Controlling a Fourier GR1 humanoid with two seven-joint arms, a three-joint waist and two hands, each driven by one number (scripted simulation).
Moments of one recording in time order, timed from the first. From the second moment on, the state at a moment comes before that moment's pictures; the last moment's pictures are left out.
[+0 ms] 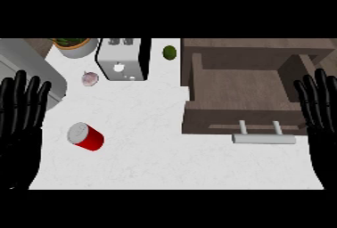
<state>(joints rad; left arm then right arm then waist) 0.01 0.07 0.01 -2.10 0.03 0.01 -0.01 -0.01 -0.11 0.00 -2.10 0.01 0.03 0.01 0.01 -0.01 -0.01</state>
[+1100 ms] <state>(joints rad) 0.08 0.68 0.15 -1.80 0.77 -0.93 0.01 0.14 -0.11 -0.08 -2.11 -0.03 0.01 0.19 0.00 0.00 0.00</state>
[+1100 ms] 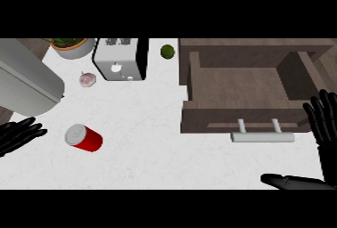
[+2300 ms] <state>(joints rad) -0.06 0.44 0.20 -1.55 0.47 -1.02 0.03 0.25 -0.07 -0.15 -2.07 -0.05 0.11 0.05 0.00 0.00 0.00</state>
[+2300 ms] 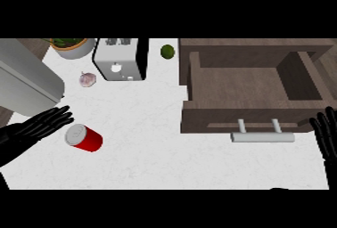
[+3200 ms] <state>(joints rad) -0.20 0.43 0.22 -1.16 0.00 -0.93 -0.33 0.23 -0.08 -0.19 -2.06 -0.07 0.16 0.06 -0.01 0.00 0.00</state>
